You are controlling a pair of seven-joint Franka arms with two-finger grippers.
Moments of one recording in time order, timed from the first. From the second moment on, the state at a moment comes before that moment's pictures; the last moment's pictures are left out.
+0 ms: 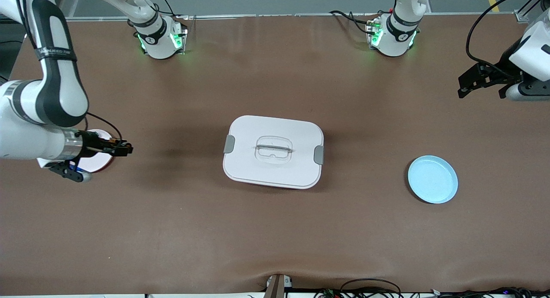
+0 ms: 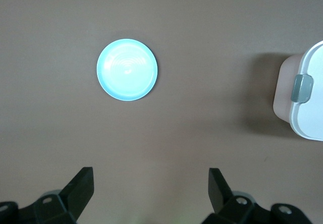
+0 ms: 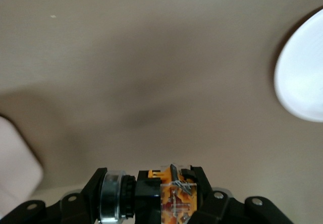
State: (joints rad) left arm 0.01 -0.03 -0.12 -1.56 0.01 1.53 -0.08; right arm 0.06 0.32 -0.07 -1.73 0.26 1.78 0.30
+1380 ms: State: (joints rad) left arm -0.01 0.04 -0.14 -1.56 -0.28 1.65 -0.11; right arm 0.48 0.39 -0.07 -1.47 0.51 1.86 1.25
